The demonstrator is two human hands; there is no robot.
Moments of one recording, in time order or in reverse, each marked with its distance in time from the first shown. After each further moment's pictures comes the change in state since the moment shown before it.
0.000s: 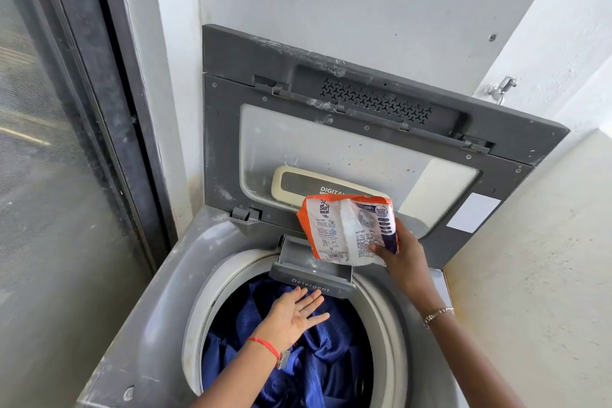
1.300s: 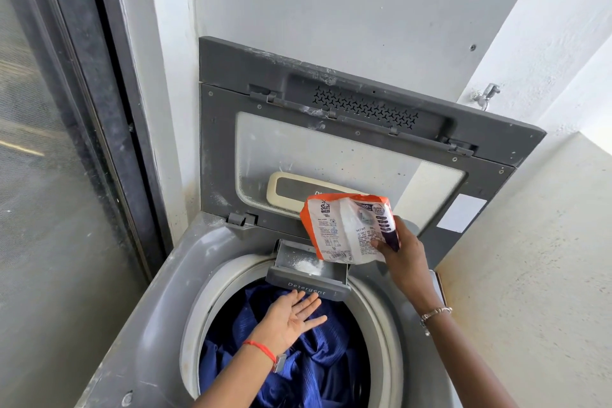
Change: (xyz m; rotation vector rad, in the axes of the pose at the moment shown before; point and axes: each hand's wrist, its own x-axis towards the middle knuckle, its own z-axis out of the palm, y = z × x) left_hand -0.008 0.001 0.002 -0.031 -0.048 -0.023; right_hand -0.006 -0.015 -0.007 -0.026 0.092 -0.037
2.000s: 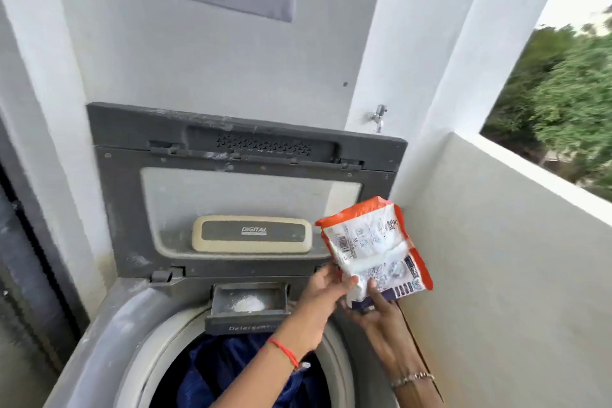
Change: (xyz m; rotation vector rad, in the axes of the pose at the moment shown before) left_hand -0.044 -0.069 0.139 0.784 -0.543 0.337; right_hand -0.076 0.036 -0.045 1.480 0.308 0.531
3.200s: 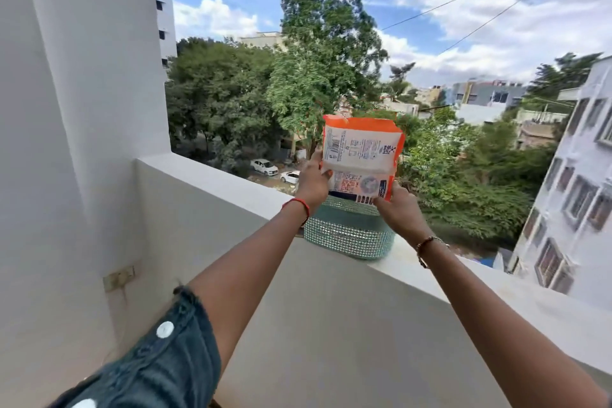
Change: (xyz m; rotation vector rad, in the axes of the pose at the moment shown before) left_hand 0.204 -0.100 0.648 0.696 -0.644 0.530; right_hand -0.088 -0.575 -0.269 -1.503 1.025 -0.714
